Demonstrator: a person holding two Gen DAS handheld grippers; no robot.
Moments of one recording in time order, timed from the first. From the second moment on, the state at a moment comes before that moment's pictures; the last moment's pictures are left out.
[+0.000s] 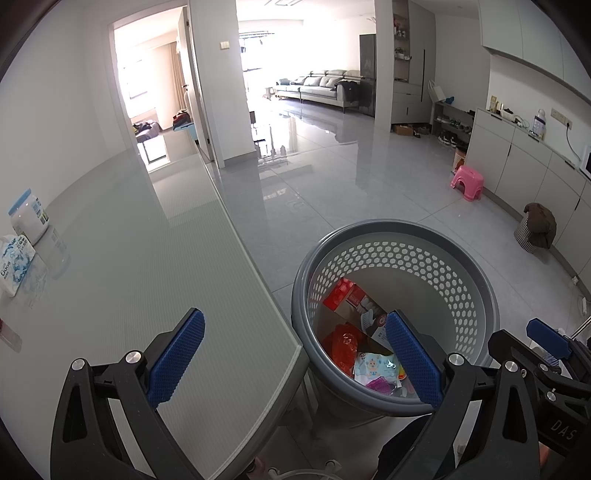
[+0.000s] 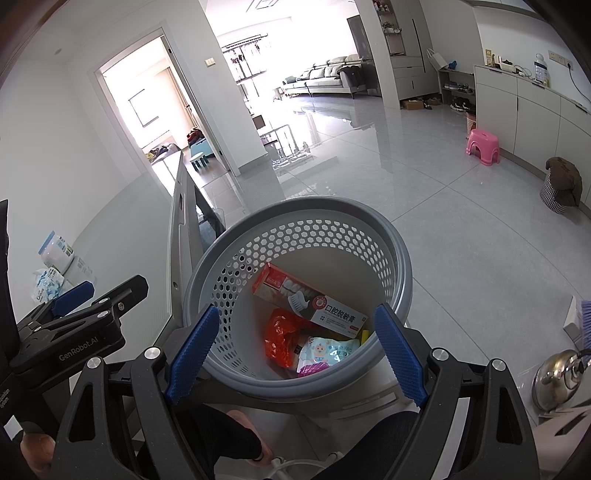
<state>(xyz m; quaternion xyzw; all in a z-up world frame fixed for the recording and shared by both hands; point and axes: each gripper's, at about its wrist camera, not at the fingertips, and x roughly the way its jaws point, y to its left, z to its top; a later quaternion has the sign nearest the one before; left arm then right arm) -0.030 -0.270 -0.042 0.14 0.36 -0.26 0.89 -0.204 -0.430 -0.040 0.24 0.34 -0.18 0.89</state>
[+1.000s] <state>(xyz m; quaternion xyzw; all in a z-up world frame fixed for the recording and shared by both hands) -0.031 -0.270 -0.039 0.14 0.36 -0.25 0.89 -0.201 -0.431 -0.040 0.24 0.34 -0.18 0.89</state>
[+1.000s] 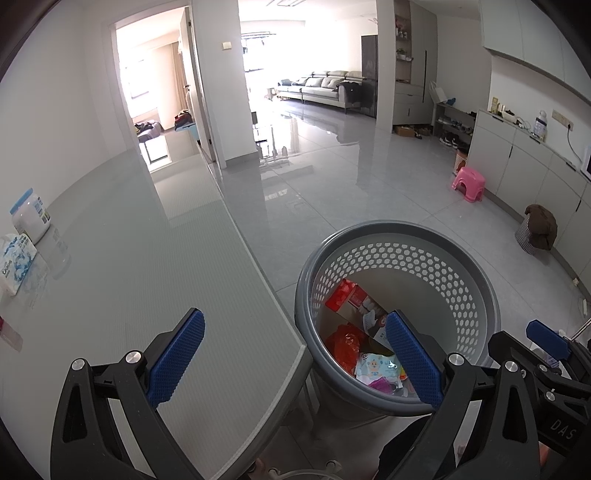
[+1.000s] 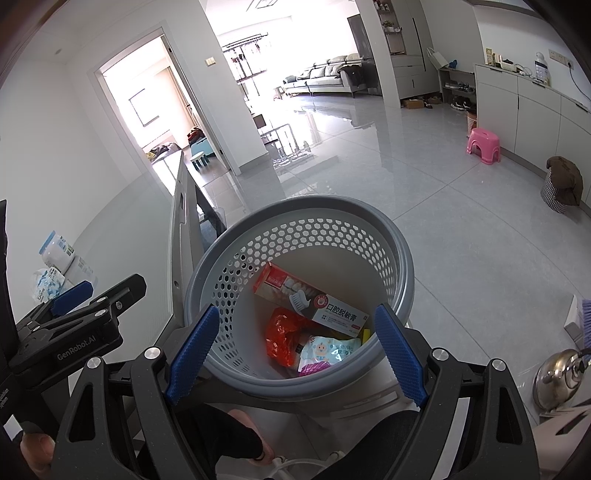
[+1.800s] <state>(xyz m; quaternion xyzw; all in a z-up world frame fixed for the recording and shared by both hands) -0.034 -0.276 -0.039 0.14 0.36 -0.25 0.89 -0.200 -0.429 -0.041 0.24 0.34 -0.18 0.89</state>
